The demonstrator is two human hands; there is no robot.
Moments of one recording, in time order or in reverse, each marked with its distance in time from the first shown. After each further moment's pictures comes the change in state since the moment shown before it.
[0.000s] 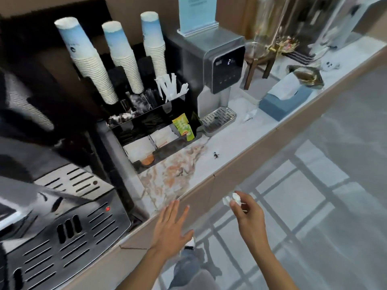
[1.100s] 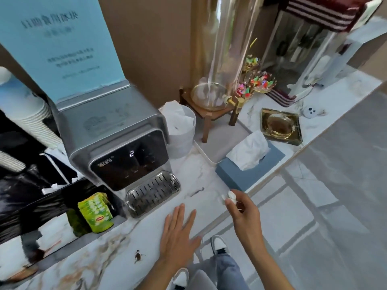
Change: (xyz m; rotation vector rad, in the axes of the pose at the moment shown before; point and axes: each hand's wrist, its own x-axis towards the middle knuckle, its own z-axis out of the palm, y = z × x) left_hand 0.379 0.211 -0.072 -0.173 0.132 -0.040; right_hand 0.407 -0.015 -0.155 -0.036 -0.018 -0.023
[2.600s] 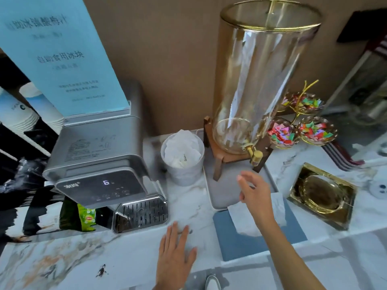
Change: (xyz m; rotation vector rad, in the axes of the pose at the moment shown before) left_hand 0.089 0.096 -0.014 -0.238 0.186 -0.539; right_hand 0.271 -0.050 -0.022 0.066 -0.345 -0.119
